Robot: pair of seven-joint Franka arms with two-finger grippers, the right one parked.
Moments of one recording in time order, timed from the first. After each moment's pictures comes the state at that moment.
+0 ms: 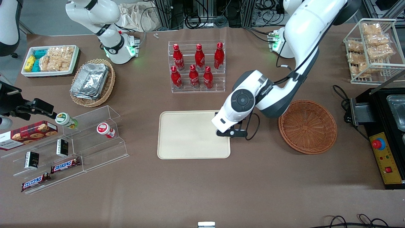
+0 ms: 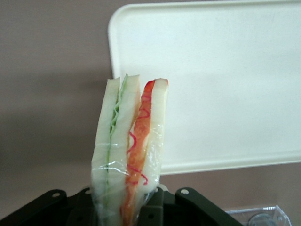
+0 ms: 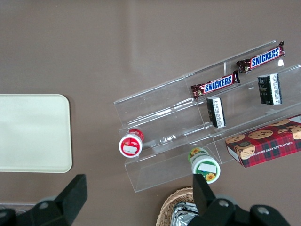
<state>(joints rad) -0.22 0.66 -0.52 -1.51 0.16 1.99 -0.68</state>
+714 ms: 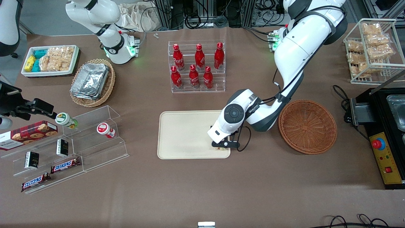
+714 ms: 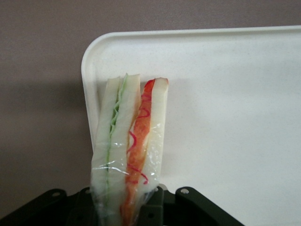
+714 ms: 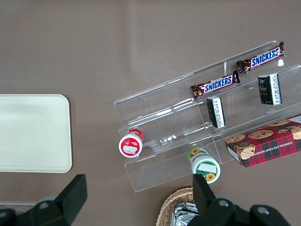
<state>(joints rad) -0.24 0.84 -0.52 -1.47 0.32 2.19 -0.75</state>
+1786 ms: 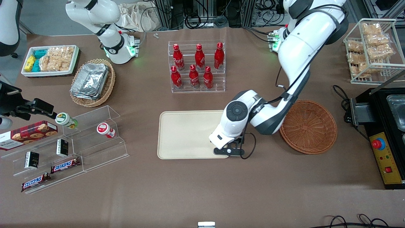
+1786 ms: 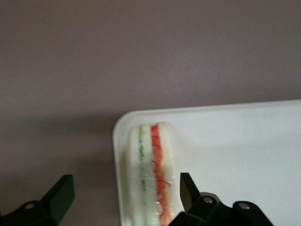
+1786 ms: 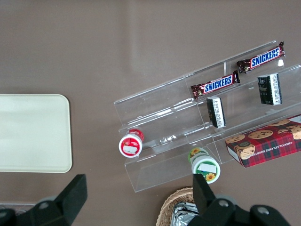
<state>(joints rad) -0.21 0.79 -0.51 -1.36 0.44 2.15 -0.77</state>
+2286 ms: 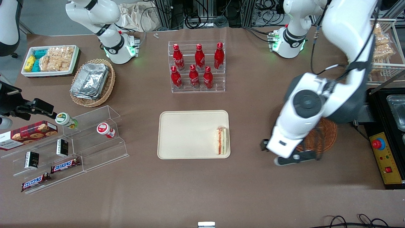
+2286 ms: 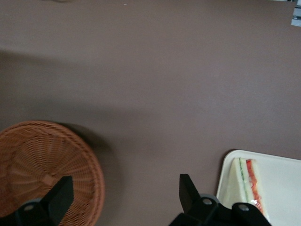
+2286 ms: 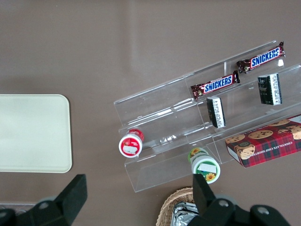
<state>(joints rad) 0.05 0.51 -0.51 -1.35 0.34 1.84 -0.65</state>
